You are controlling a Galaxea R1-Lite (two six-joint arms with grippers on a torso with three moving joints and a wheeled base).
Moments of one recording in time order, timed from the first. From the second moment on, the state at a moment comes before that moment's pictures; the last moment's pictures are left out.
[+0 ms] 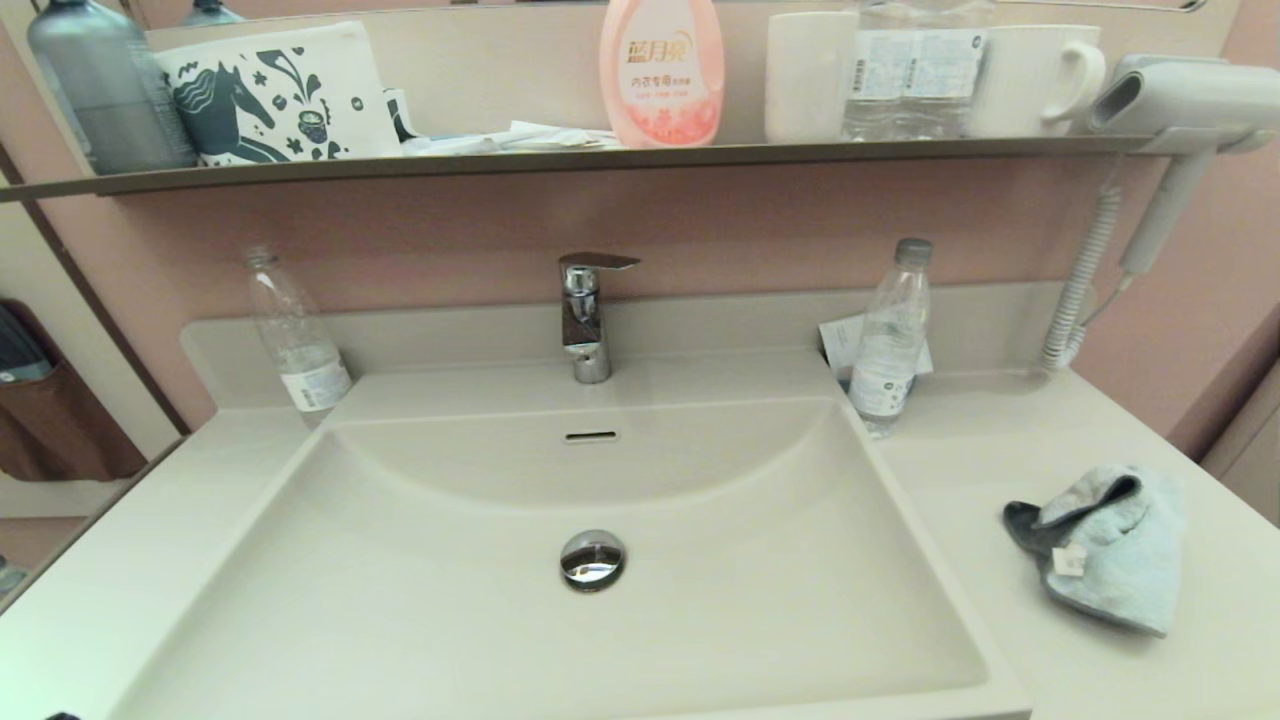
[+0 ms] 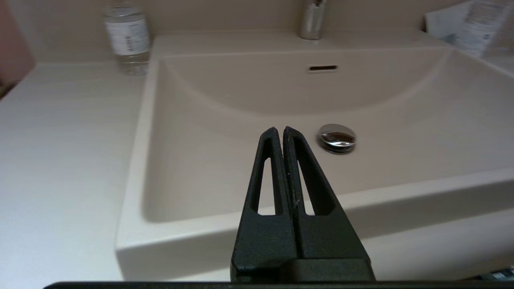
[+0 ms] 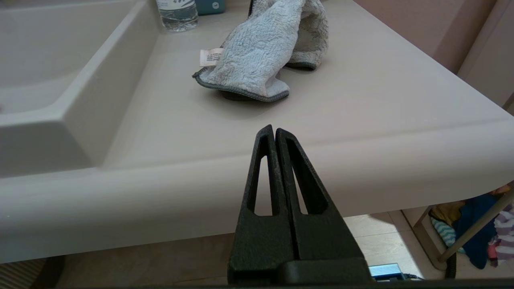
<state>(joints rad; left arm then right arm) 0.00 0.22 -0.18 -0.06 -0.15 -0.04 0.00 0.00 0.00 -0.01 -0.03 0.06</state>
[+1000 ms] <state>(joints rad) -0.33 1.17 -0.66 -0.38 -0.22 -0.03 0.00 0.00 0.00 -0.01 -0.03 0.06</state>
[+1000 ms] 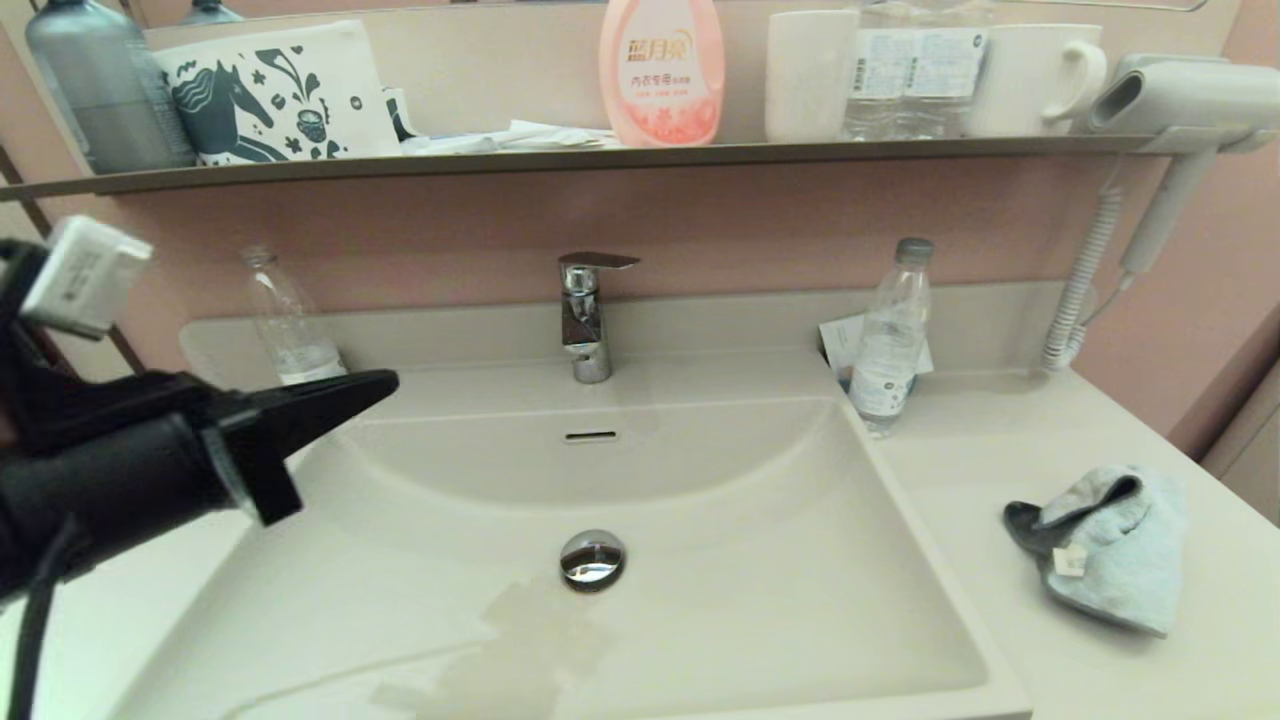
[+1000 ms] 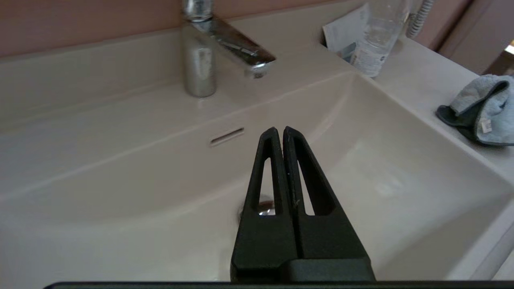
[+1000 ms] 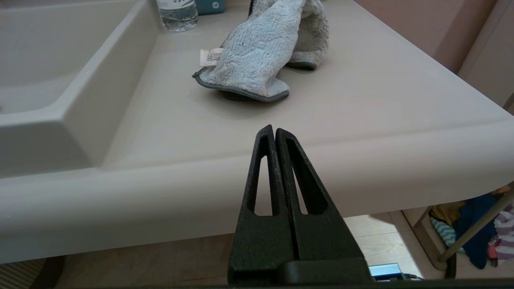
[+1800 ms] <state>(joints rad) -0.44 1.77 -1.22 -0.39 -0.05 -0.01 0.00 0.00 0.00 -0.01 -0.03 0.06</state>
